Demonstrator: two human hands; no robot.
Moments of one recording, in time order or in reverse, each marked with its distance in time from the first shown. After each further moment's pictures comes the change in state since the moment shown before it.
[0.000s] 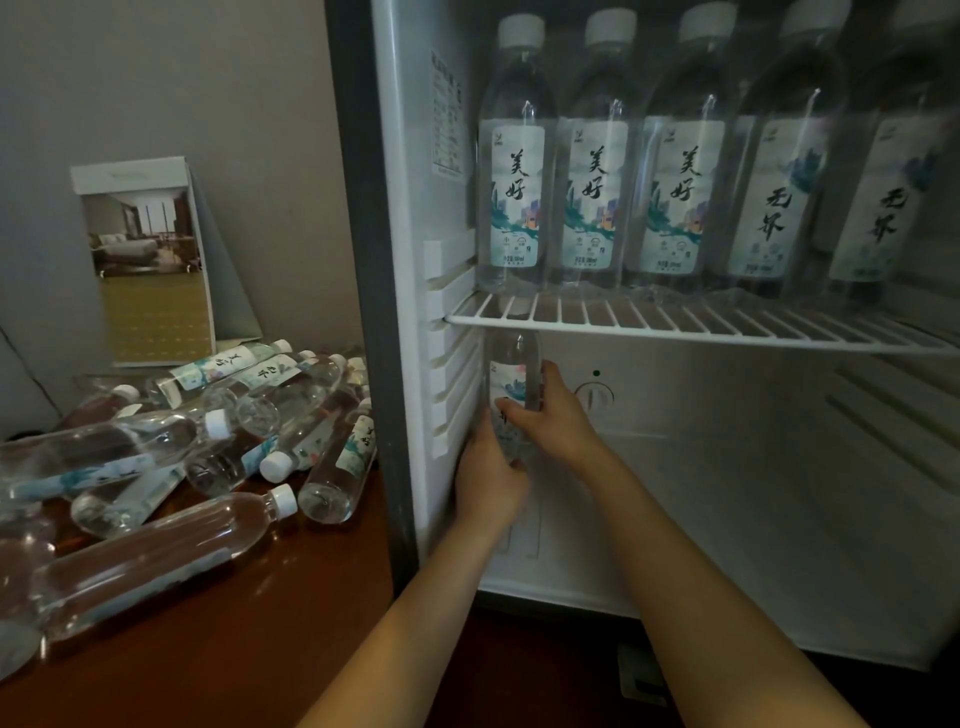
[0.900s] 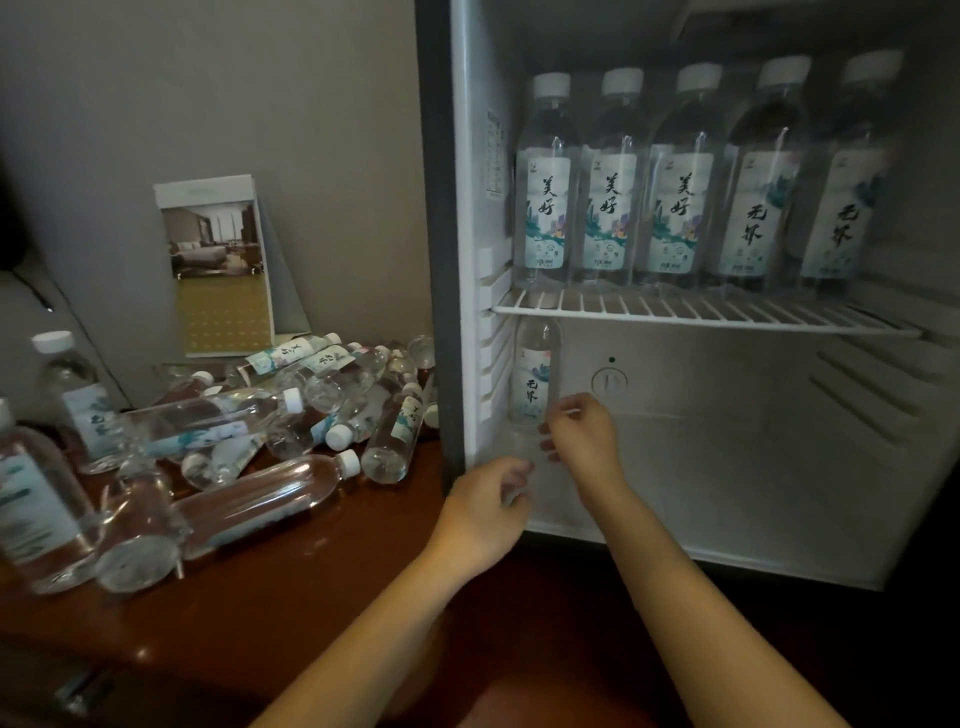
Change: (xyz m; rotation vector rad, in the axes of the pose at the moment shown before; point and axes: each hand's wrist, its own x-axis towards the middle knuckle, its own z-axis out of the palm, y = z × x) left_hand -0.091 0.030 -0.083 0.158 -0.285 -0.038; right_hand -0.086 -0.051 0.013 0.147 0.246 0.311
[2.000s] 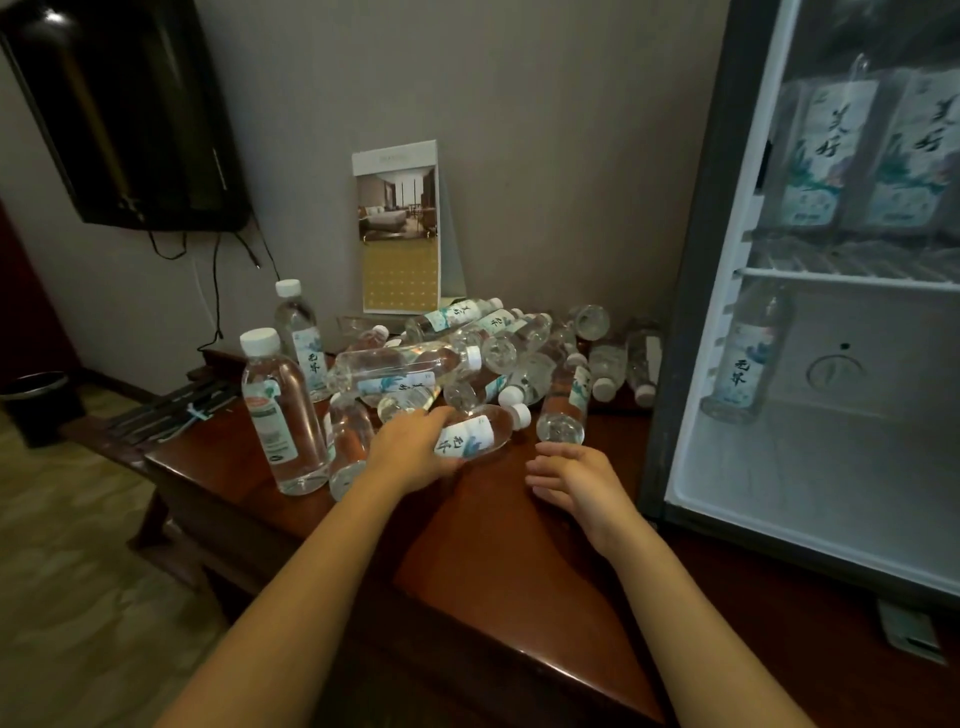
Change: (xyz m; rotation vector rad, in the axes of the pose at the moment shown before) left_hand -0.024 -0.160 -0.183 0.870 0.093 -0.267; right_hand -0.084 0.016 0.151 0.197 -0.559 0.288
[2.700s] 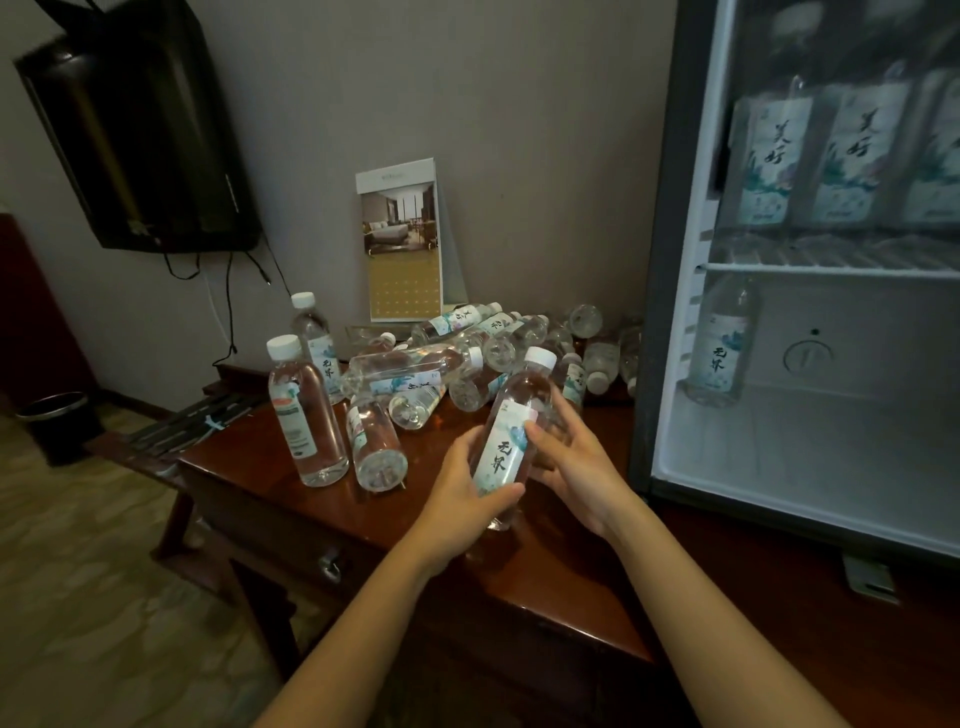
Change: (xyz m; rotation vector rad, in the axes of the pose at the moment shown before) left_hand -0.090 0.055 0.006 -1.187 -0.007 -0.044; right_hand -0.026 -0.003 -0.002 0.249 -0.286 -0.242
